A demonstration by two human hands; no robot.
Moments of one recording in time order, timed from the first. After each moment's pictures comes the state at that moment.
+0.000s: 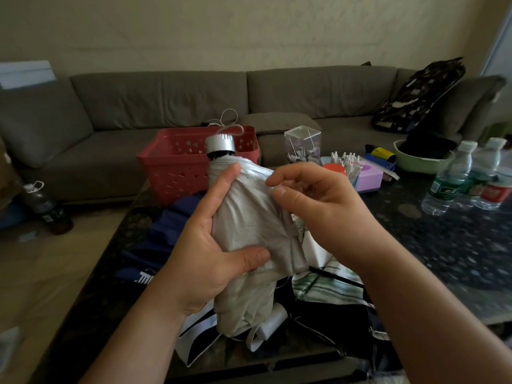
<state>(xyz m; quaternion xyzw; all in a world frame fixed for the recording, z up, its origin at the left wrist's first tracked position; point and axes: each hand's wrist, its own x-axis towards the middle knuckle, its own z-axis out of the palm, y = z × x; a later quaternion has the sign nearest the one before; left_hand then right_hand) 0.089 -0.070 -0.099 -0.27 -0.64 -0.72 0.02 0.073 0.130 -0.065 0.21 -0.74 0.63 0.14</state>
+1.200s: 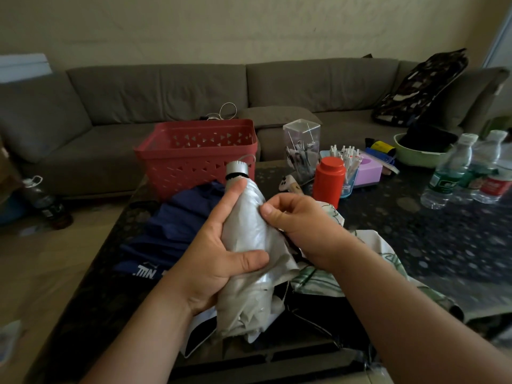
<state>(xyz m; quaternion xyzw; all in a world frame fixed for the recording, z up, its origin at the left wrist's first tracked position) 0.077 -0.063 -0.130 -0.20 -0.57 -0.79 -0.10 0.039 0.124 -0.122 0.08 -0.73 0.68 -0.02</state>
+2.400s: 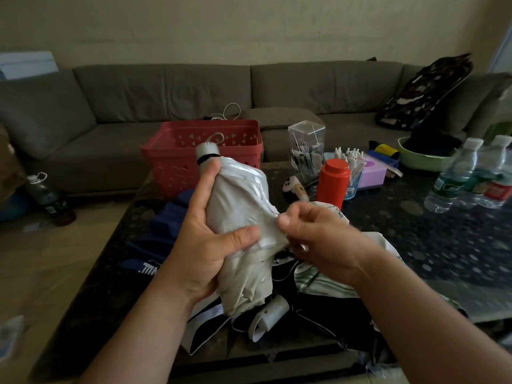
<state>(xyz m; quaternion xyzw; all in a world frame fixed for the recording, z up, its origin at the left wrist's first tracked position) 0.077 -0.073 -0.115 -0.19 -0.55 -0.82 0.01 0.078 0.128 -0.099 0.05 -0.64 0.75 -0.12</state>
